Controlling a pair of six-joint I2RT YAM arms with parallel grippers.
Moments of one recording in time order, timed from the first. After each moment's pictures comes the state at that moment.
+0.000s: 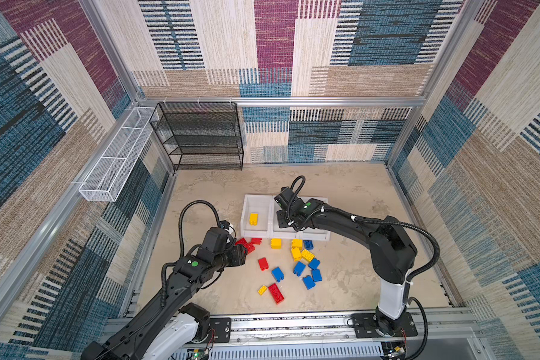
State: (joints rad) left arm -0.45 0.85 0.57 -0.57 0.08 -0.51; right arm 0.77 1.93 1.48 -0.57 0.21 0.49
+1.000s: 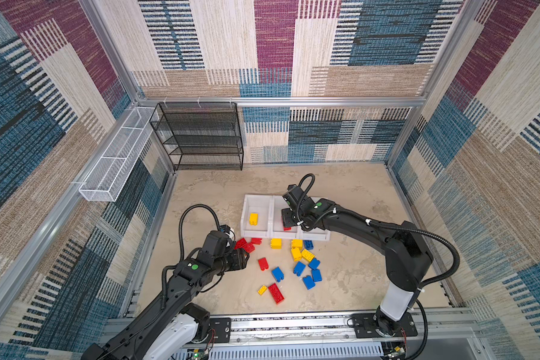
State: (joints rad) left arm -0.46 0.85 0.53 -0.57 0.14 -0.55; right arm 0.75 1.76 1.35 -0.56 0.18 0.50
